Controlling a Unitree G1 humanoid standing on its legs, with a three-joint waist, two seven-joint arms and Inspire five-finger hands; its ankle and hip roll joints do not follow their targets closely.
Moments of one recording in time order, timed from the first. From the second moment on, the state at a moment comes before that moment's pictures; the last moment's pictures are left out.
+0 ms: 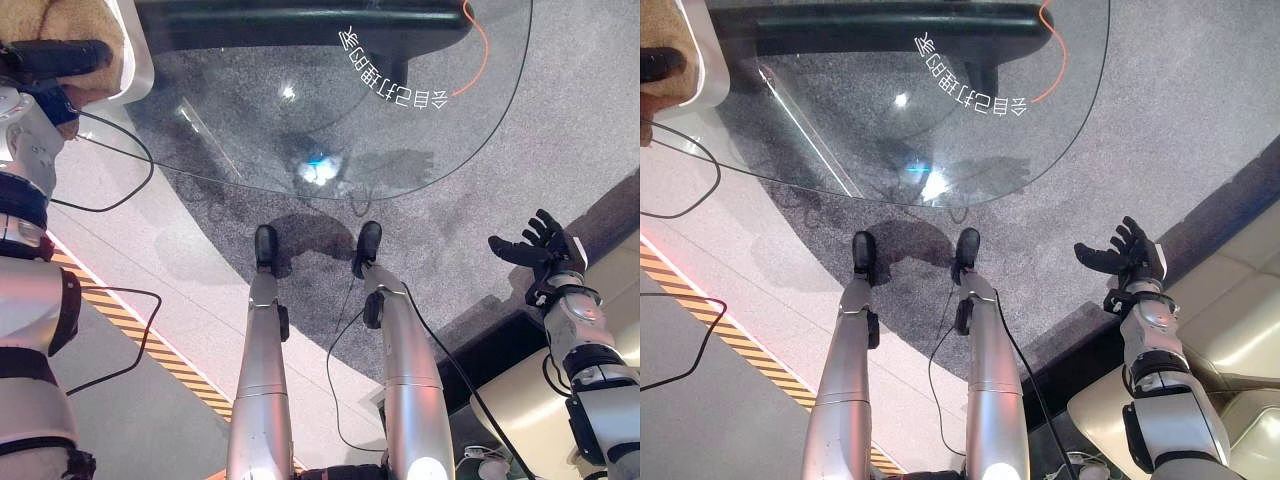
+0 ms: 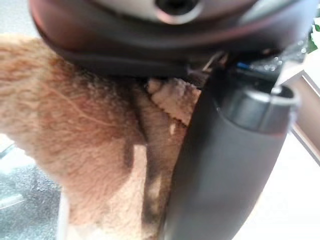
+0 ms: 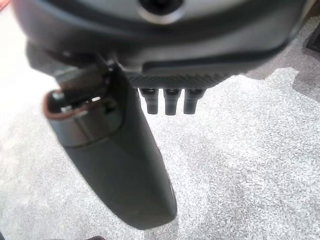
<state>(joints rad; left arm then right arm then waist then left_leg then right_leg) -1.42 0.95 -0.50 1.15 -0.87 0.14 0.38 -0.64 -0.66 0.14 1.13 0.71 -0.25 0.02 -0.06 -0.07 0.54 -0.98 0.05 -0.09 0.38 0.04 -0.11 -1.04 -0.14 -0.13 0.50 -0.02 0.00</state>
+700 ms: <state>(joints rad) -1.42 0.95 -0.50 1.16 -0.89 0.09 0.48 -0.64 -0.66 0.16 1.15 0.71 -0.25 0.02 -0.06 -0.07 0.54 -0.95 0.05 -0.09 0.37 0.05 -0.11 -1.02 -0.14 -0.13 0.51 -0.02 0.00</state>
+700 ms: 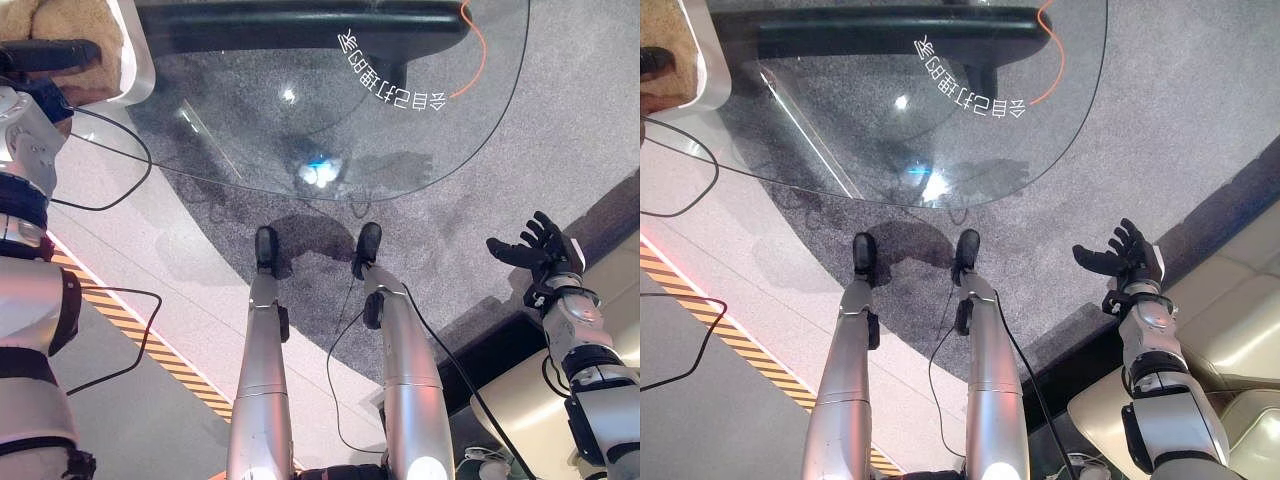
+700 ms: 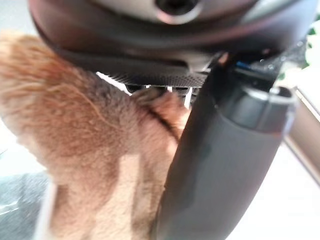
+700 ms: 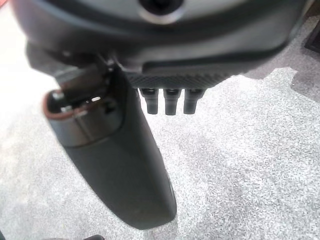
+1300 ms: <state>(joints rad) -1.41 0.95 -0.45 1.17 -0.88 0.04 0.53 -0.62 -0.62 0.16 1.18 0.71 -0.25 0.02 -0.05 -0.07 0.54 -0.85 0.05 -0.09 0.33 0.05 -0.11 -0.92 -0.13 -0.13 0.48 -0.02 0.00</state>
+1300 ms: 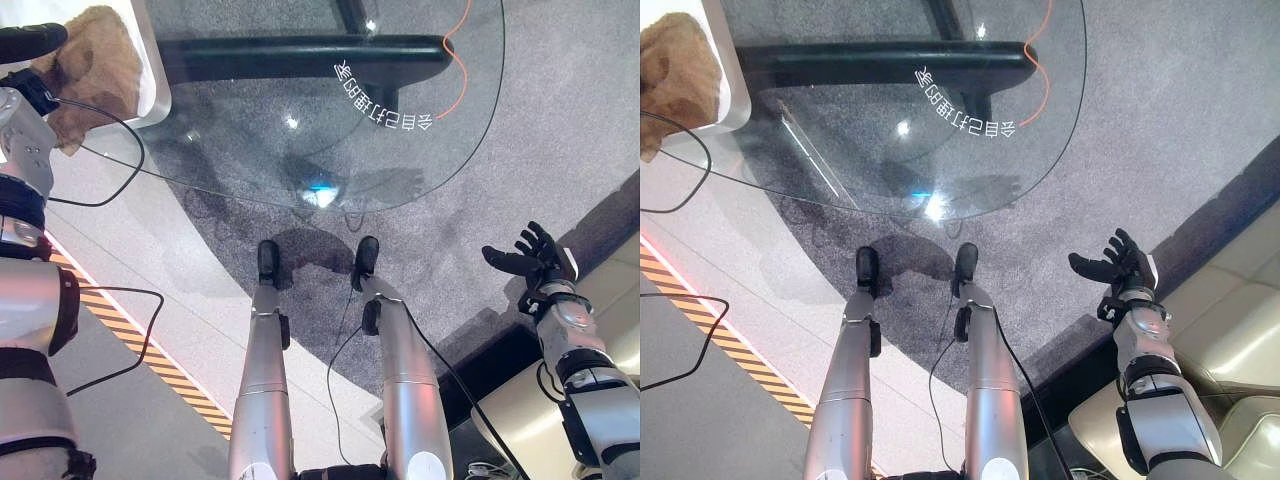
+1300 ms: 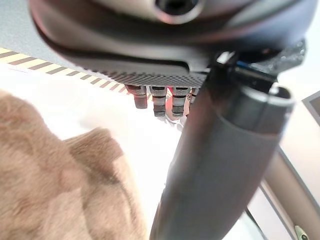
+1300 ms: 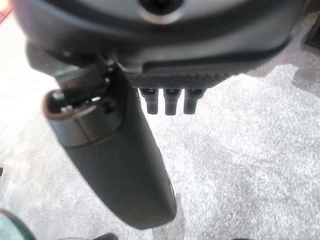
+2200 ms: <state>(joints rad) -0.88 0.95 -0.08 1.07 -0.81 -0.09 0.43 -0.45 -0.51 0.05 1.20 0.65 -0.21 0.00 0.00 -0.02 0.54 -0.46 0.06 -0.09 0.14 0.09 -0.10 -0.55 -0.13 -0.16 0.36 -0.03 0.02</state>
